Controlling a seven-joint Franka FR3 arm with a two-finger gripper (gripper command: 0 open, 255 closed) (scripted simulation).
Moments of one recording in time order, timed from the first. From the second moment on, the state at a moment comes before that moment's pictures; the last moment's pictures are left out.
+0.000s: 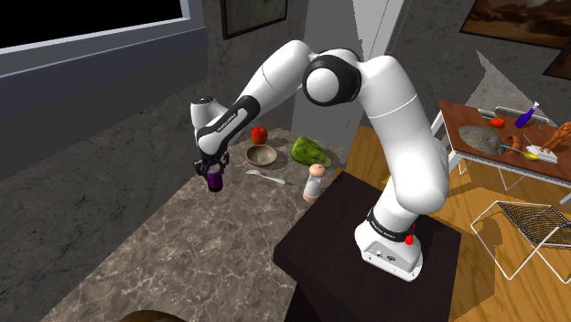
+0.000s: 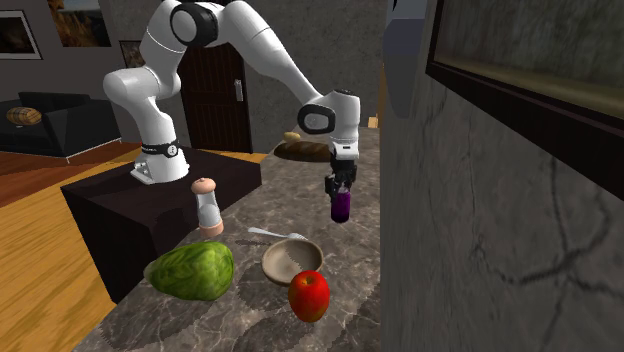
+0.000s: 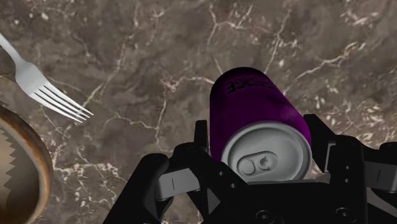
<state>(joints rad) 0.15 0.77 0.10 -1.69 -0.12 2.45 0.55</state>
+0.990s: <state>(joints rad) 0.14 0.63 0.12 -1.71 -0.10 2.32 0.54</state>
